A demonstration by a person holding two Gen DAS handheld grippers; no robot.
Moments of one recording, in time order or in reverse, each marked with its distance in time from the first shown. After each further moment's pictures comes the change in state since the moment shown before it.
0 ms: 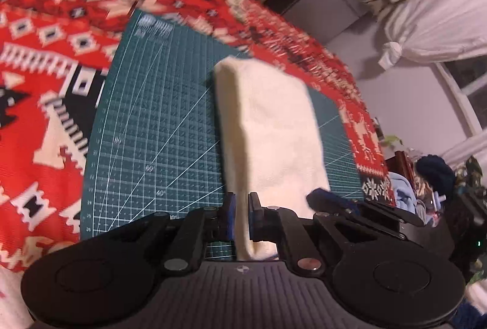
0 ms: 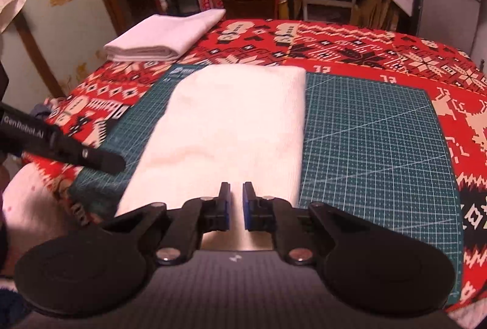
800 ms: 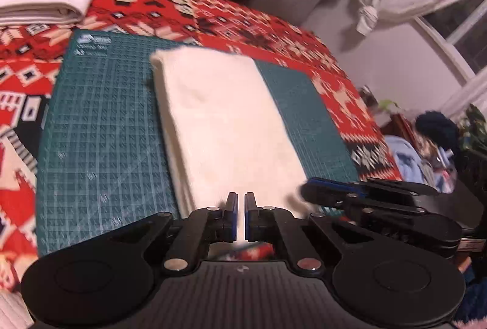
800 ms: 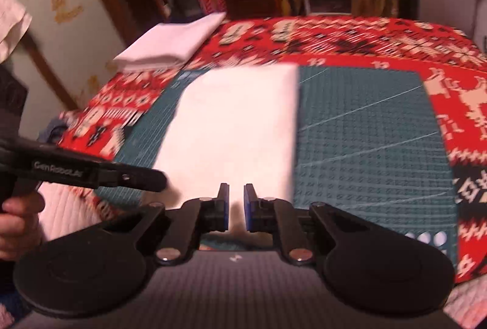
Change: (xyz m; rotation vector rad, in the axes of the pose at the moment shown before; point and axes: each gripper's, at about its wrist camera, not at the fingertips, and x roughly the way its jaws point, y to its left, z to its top) left arm 0.036 -0.043 -0.010 0.157 0.040 0.070; right arm -0.028 -0.027 -0.005 0.110 -0.022 0.035
